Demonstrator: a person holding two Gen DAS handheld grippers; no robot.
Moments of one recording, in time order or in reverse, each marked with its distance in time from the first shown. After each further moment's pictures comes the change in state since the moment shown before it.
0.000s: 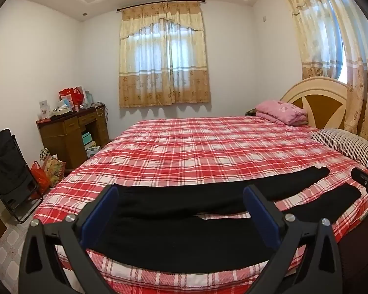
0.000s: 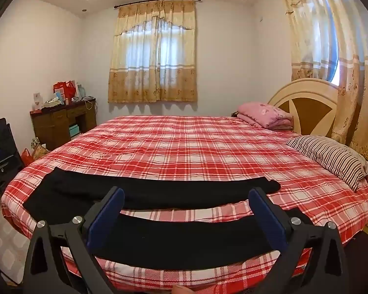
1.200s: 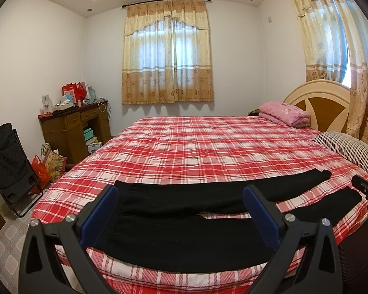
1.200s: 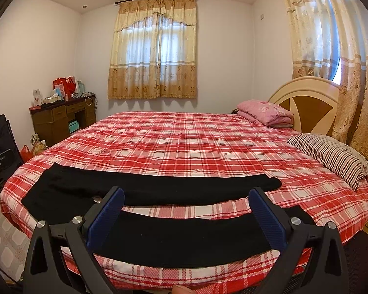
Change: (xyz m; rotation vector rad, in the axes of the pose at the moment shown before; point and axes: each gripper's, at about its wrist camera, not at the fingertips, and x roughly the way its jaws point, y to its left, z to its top) left arm 0.001 0.010 -0.001 -0.020 0.008 0.005; right arm 0.008 0.000 -0.003 -0.005 0.022 -0.001
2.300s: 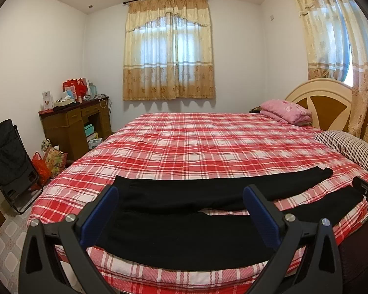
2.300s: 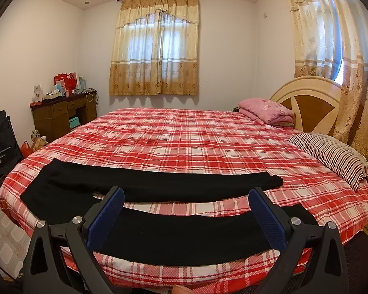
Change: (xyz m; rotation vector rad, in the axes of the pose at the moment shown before) left arm 0.004 0.003 -0.005 -0.009 0.022 0.005; right arm 0.006 0.006 -0.007 -0.017 0.019 0.002
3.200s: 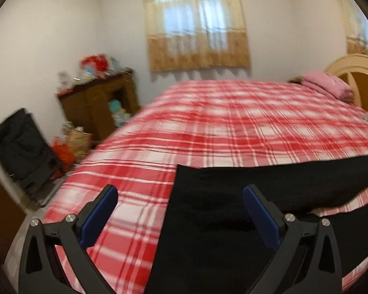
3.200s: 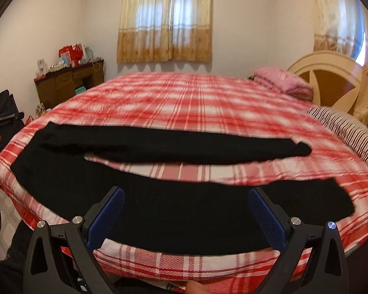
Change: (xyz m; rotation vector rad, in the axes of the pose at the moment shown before) left arm 0.184 0.147 -0.013 0.034 0.194 0.138; right arm 0.092 0.007 -0.060 -0.026 0.219 0.073
